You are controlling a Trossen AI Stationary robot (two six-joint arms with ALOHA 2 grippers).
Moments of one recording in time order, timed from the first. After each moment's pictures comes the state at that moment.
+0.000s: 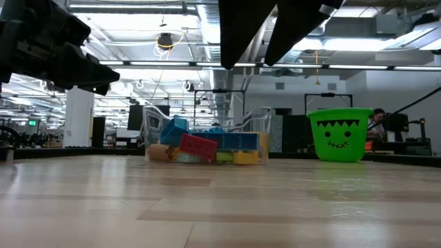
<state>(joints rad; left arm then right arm) -0.13 0.68 0.01 0.52 -0.05 0.04 0.58 2.36 2.18 -1.46 0.76 1.25</state>
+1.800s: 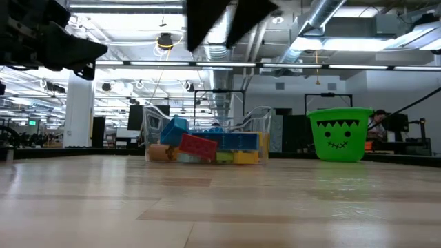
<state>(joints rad) -0.07 0.07 0.01 0.09 -0.04 0.02 0.51 2.36 2.27 -1.36 0.81 0.87</state>
